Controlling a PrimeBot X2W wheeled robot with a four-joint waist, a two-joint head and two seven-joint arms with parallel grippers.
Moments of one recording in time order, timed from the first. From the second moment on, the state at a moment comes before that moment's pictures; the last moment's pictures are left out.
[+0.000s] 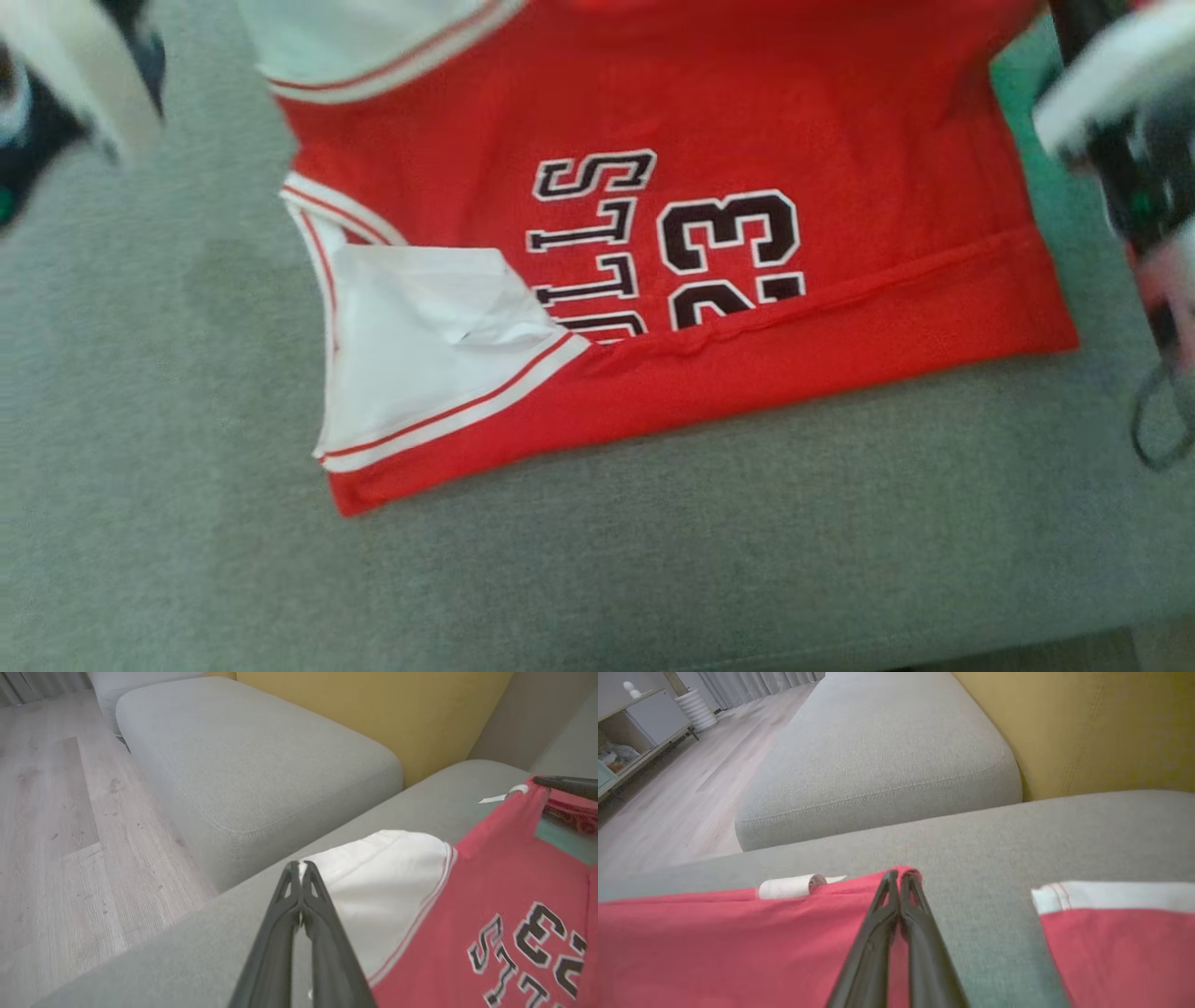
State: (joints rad) left arm -1.35 0.81 -1.22 0.33 -1.19 -0.13 0.15; right arm -0.99 -0.39 0.45 0.84 0.76 0.12 0.05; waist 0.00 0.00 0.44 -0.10
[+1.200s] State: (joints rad) left arm -0.73 0.87 -1.32 0.00 -1.12 0.08 -0.20; right arm -0.27 -0.47 0.13 0.35 0.75 0.12 0.17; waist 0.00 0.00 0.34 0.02
